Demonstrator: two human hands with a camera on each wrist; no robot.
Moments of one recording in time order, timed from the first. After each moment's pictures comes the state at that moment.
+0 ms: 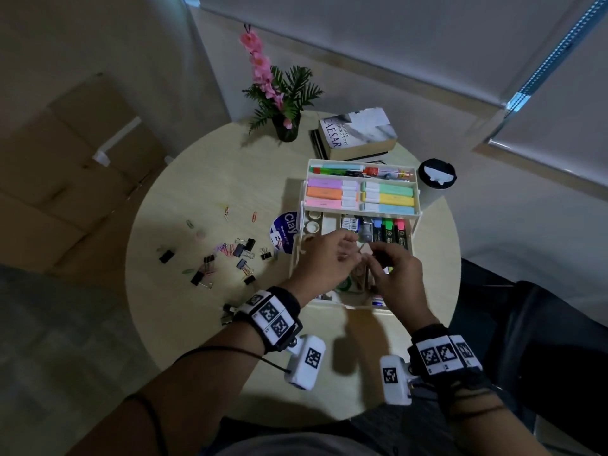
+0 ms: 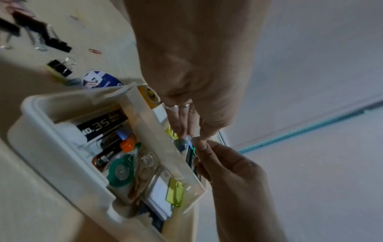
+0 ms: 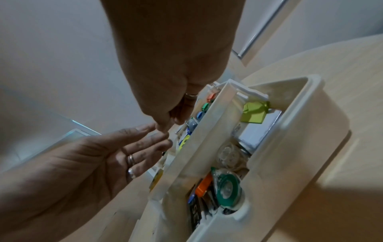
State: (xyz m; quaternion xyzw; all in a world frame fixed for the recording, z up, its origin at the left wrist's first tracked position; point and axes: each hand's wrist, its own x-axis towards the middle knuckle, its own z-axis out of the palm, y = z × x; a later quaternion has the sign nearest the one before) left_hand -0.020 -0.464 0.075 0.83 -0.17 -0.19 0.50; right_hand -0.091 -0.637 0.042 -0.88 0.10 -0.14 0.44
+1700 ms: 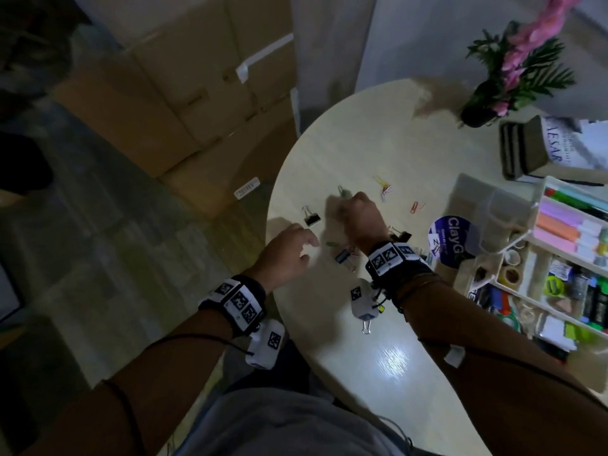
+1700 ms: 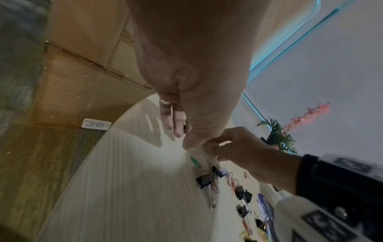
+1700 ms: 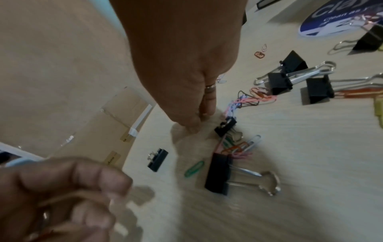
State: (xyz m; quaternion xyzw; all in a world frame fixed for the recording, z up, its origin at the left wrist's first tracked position) left_hand 0.022 -0.058 -0.003 0.90 -0.05 -0.21 0.37; right_hand 0.117 -0.256 -0.031 -0.96 -0.10 0.16 0.19
